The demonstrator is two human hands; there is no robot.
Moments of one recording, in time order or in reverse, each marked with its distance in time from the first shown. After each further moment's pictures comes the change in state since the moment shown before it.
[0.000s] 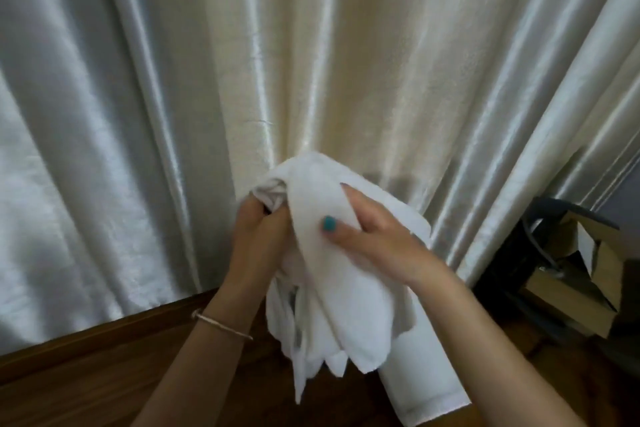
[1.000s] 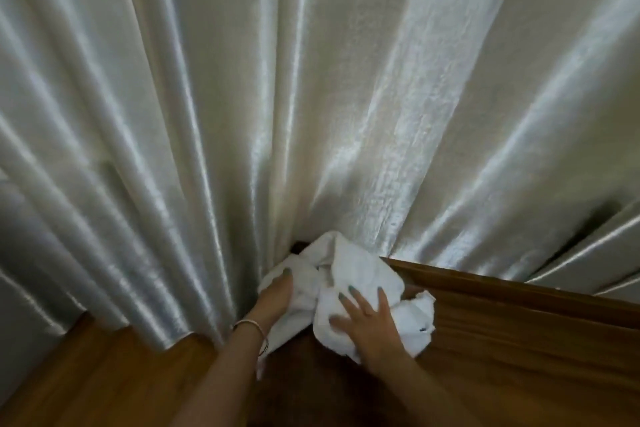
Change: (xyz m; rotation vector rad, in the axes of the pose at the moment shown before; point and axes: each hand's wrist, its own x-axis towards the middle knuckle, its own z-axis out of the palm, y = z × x) left_hand -0.118 -0.085 -0.749 0.479 0.406 -0.691; right_hand 0.025 0.069 0.727 -1.158 -0.585 -0.440
